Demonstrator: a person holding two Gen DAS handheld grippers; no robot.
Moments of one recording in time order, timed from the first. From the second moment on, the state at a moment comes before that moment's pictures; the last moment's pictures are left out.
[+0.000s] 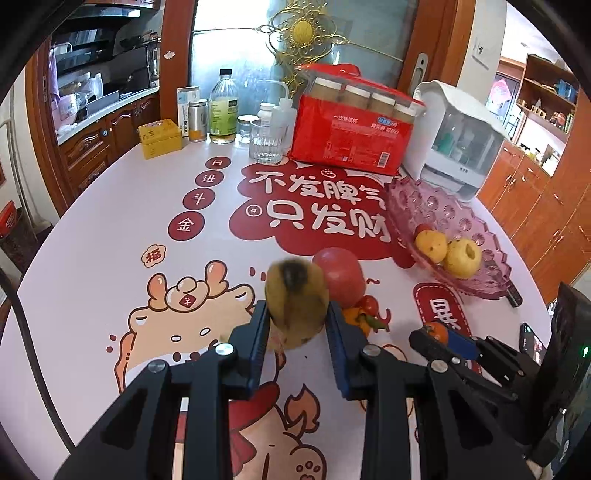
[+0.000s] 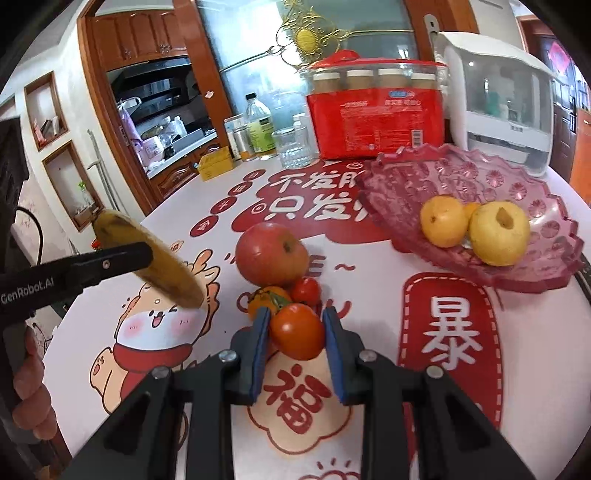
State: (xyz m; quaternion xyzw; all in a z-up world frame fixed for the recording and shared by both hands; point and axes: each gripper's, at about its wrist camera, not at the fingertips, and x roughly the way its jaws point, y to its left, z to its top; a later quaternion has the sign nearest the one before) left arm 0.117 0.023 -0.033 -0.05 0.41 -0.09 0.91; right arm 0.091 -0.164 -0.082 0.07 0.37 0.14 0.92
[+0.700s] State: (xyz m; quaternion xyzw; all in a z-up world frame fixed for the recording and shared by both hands) left arm 0.153 -0.042 0.052 0.00 0.38 -0.16 0.91; right arm 0.130 -0.235 0.003 0.09 0.36 0.10 0.93
